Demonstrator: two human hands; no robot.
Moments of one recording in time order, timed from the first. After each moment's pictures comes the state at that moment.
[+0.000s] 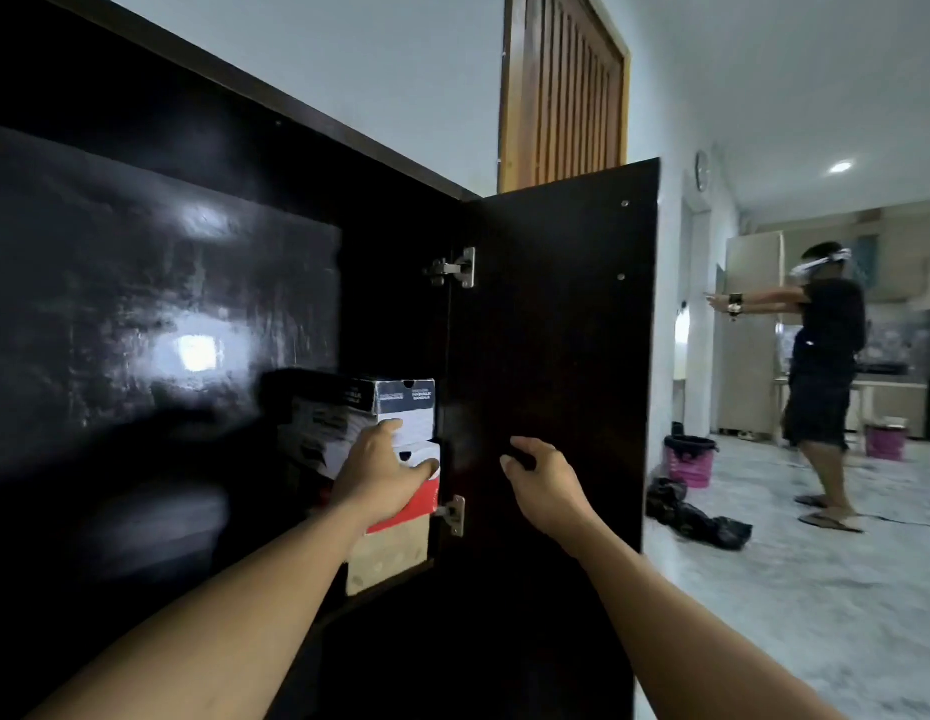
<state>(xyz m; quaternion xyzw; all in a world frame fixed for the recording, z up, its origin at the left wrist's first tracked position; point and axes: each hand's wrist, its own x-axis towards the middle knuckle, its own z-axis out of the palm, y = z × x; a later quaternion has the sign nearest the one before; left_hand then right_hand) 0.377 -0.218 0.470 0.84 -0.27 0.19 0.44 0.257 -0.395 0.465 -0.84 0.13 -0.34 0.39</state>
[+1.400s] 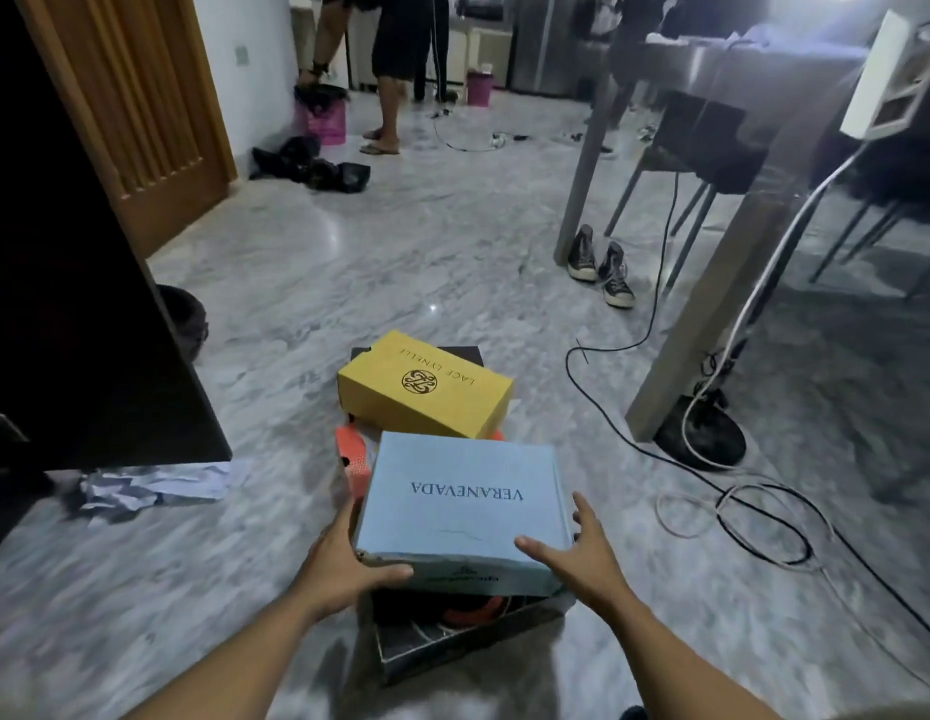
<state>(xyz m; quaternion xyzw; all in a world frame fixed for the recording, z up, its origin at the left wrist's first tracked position) -0.006 -0.350 0.011 0.70 -0.45 -0.44 0.34 -0.316 -0.437 0.035 -0.59 0.62 -0.22 0.46</state>
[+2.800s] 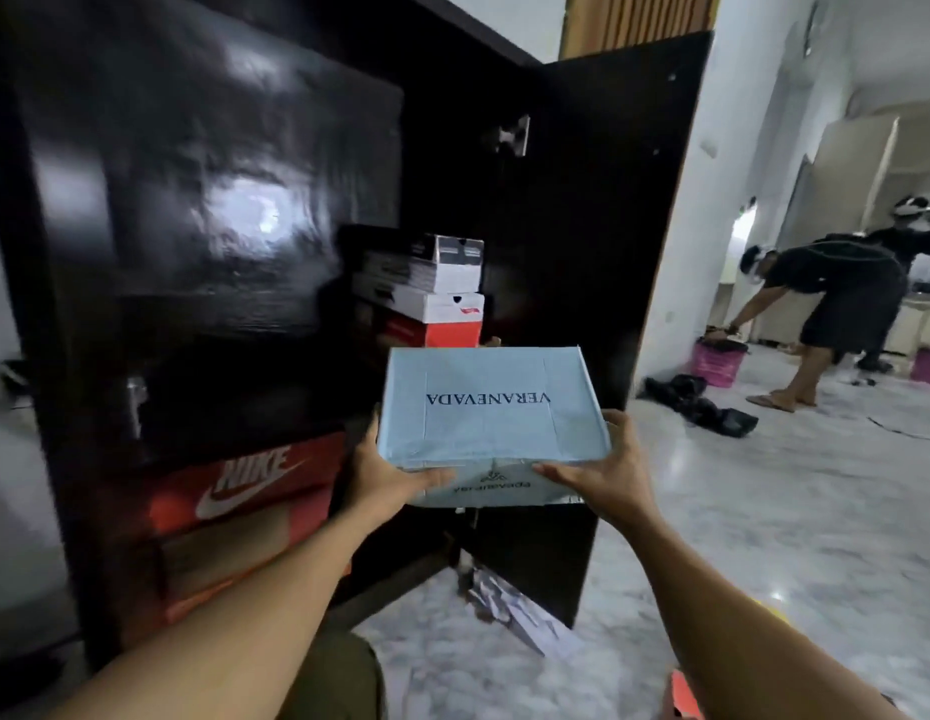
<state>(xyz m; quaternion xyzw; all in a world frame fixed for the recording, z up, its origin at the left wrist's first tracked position) 0.211 -0.100 0.287 0.71 -0.23 0.09 0.66 0.079 -0.346 0.320 -0.82 0.11 -0.37 0.42</state>
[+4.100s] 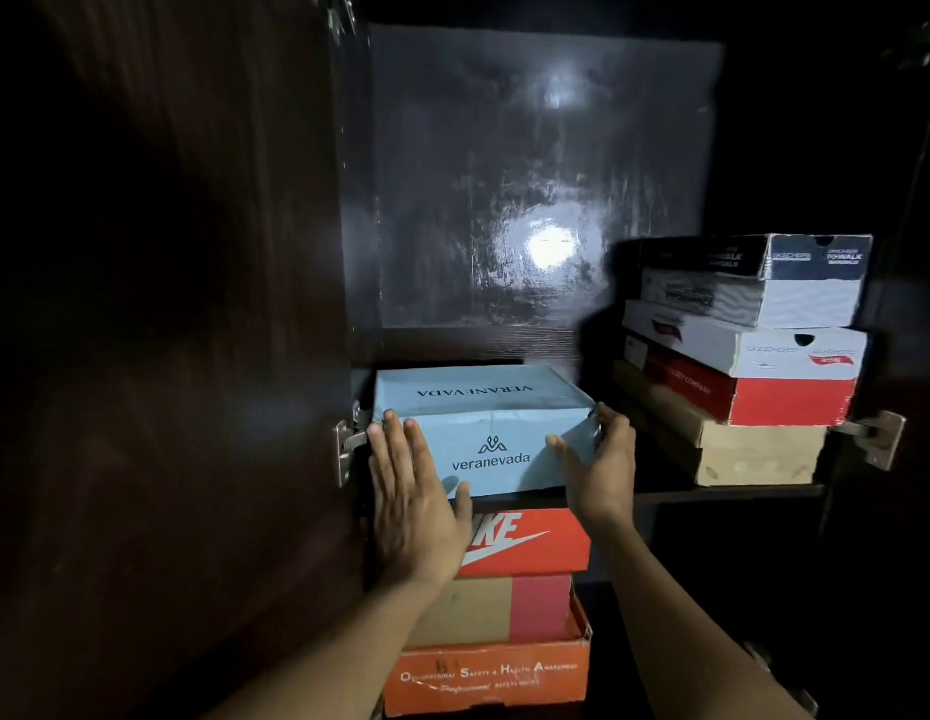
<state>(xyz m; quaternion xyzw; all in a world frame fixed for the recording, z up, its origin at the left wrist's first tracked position) 0.350 0.032 0.259 0.88 0.11 0.45 0.13 0.426 -0.149 0.290 -0.74 -0.07 -0.28 0.61</state>
